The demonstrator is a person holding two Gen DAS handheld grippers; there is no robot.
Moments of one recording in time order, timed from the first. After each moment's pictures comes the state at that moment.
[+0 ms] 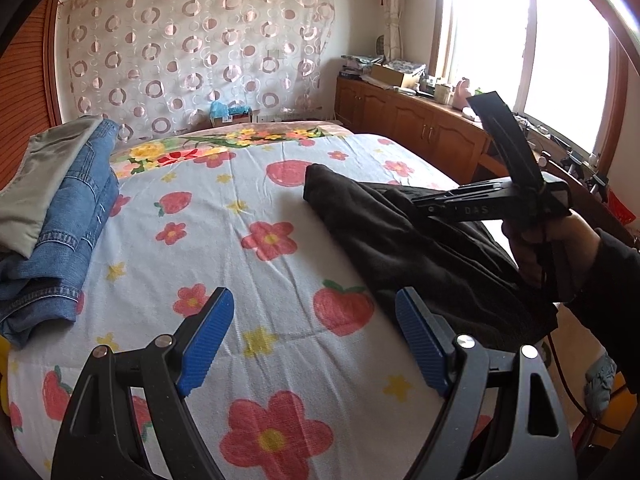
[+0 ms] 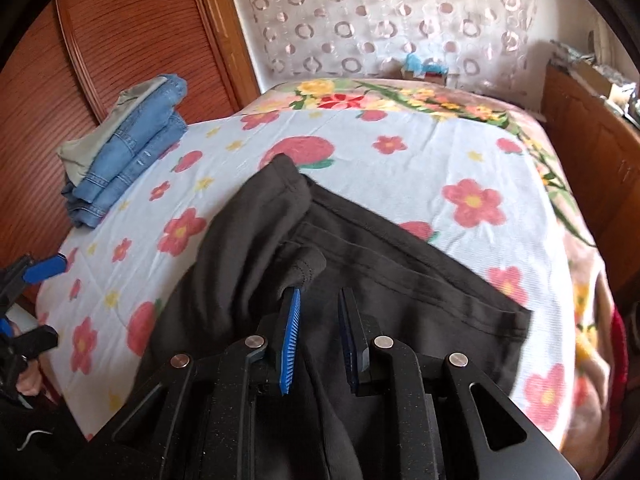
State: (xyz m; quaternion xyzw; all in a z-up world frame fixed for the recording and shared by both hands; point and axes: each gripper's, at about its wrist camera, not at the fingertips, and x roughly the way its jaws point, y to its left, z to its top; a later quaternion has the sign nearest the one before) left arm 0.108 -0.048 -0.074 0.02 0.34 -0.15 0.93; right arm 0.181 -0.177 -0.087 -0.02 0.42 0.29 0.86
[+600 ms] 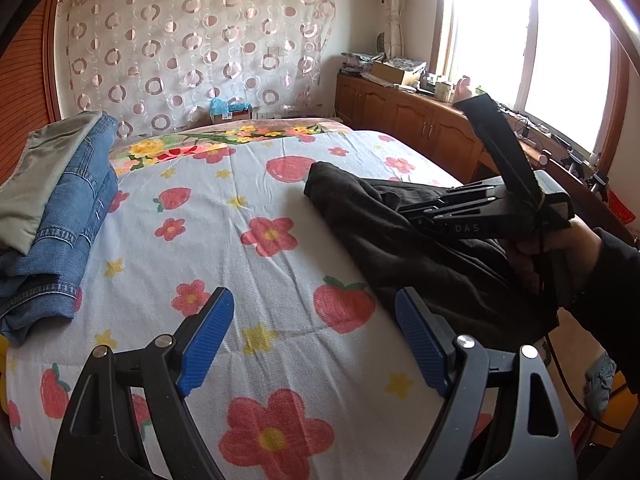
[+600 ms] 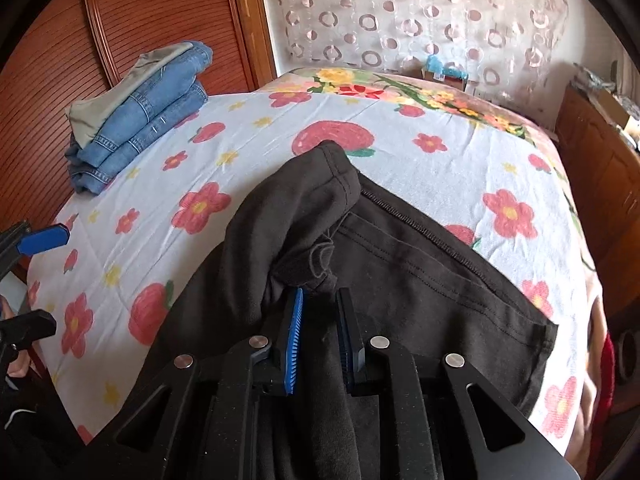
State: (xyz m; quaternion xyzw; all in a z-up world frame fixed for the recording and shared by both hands) left arm 0.107 -0.049 -0.076 0.02 0.35 -0.16 0.92; right arm 0.186 -0.151 -0.098 -0.07 0.42 0.30 0.85
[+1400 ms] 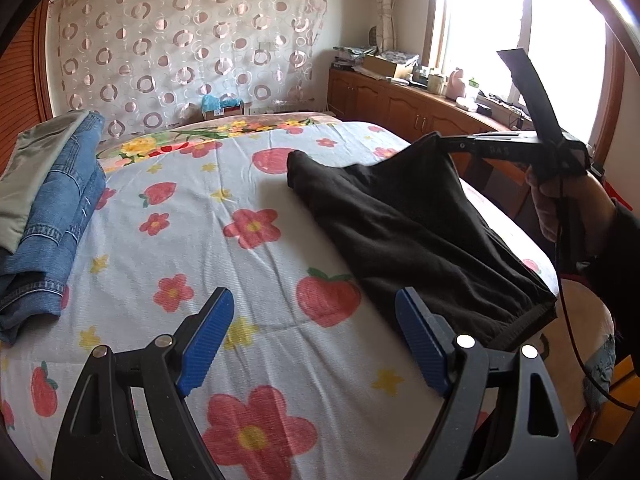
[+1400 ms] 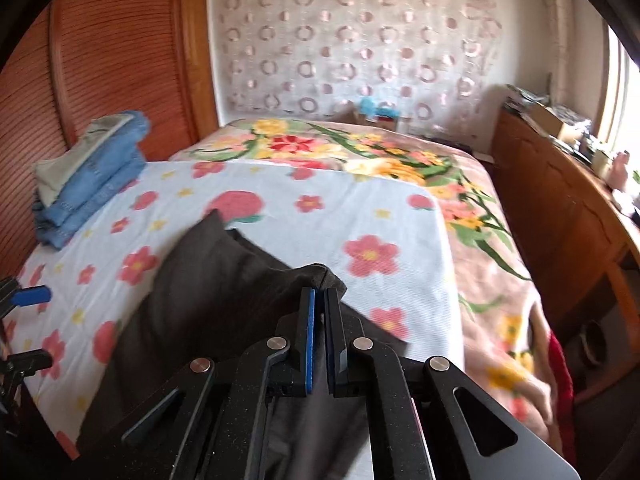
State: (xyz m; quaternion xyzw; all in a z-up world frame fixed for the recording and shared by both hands) left arm 0.107 -0.061 -0.082 0.03 0.36 -0.17 0.92; right arm 0.173 -0.224 -0.057 -0.07 0.35 0.18 0.92
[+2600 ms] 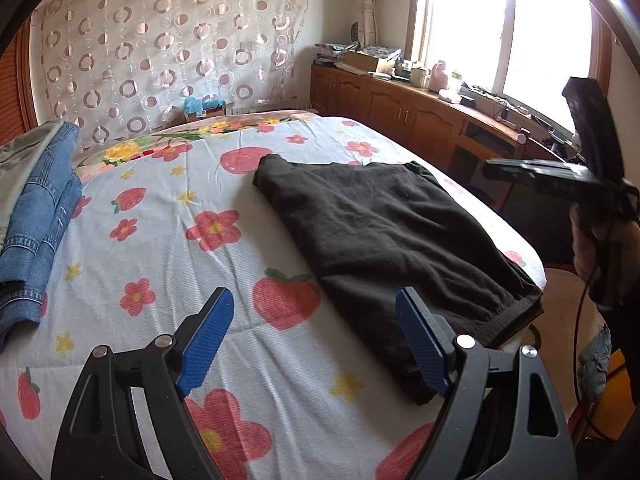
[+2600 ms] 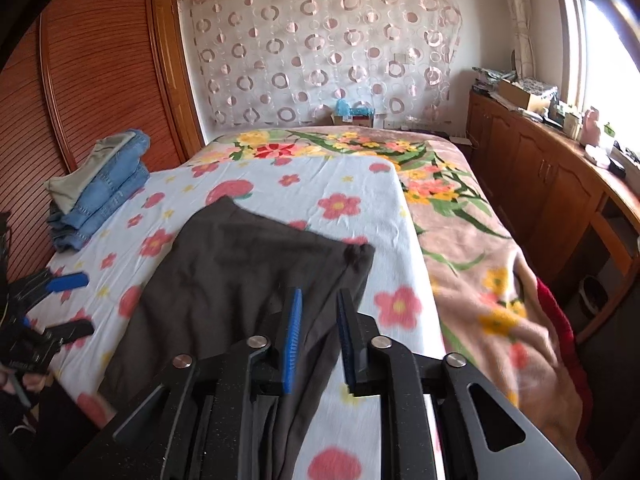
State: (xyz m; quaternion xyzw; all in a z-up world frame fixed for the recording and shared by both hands) left arm 0.103 -0.089 -0.083 0.04 0.36 -0.19 0.91; right arm 0.084 -0.260 -0.054 0.00 0.35 0.16 0.92
